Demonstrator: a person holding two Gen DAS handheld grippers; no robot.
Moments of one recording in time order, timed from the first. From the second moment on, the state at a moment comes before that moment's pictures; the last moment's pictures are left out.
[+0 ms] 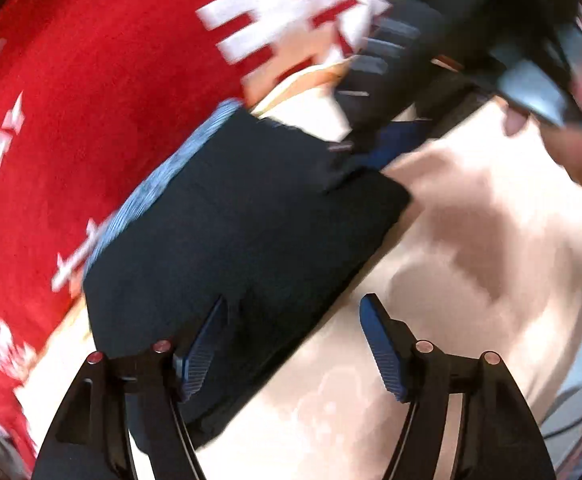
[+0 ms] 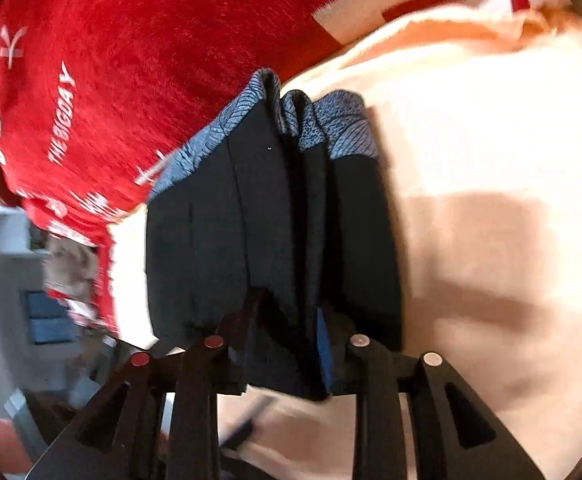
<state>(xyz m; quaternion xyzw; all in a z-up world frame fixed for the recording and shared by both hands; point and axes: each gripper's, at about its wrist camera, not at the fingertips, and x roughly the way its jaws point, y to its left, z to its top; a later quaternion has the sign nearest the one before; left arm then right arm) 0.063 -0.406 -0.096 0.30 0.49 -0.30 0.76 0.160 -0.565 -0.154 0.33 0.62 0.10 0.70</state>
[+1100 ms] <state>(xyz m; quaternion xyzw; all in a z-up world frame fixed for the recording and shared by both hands) 0.130 -0.229 -0.101 0.05 0.67 -0.11 0.74 0.122 -0.506 -0.118 0.25 0.66 -0.01 0.71</state>
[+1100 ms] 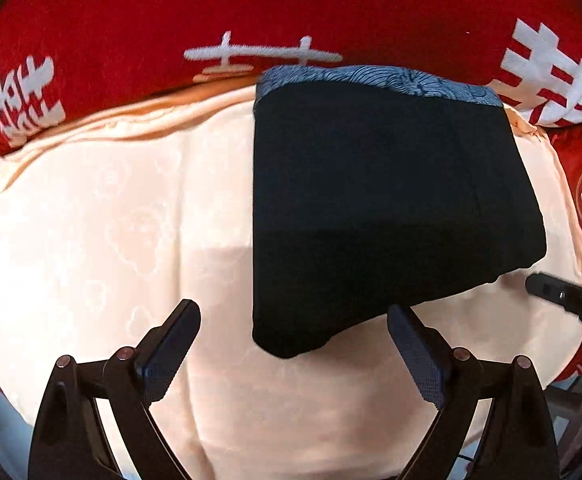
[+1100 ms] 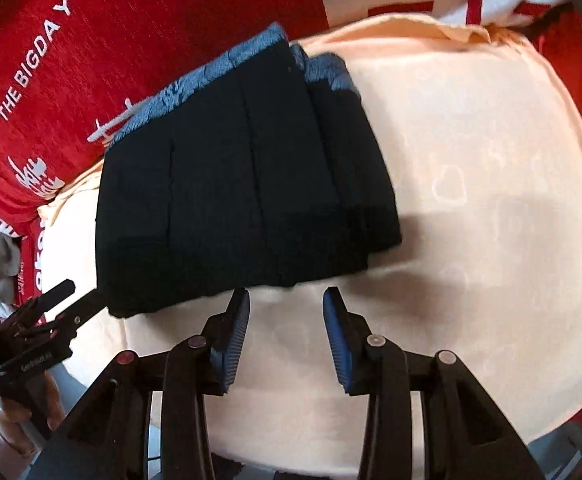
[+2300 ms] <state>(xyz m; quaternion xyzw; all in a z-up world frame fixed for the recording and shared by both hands) 0.130 -0.162 -0.065 0.01 0.62 -0.21 0.75 0.094 -0.430 -0.092 0.26 0.65 -0.07 0.72</state>
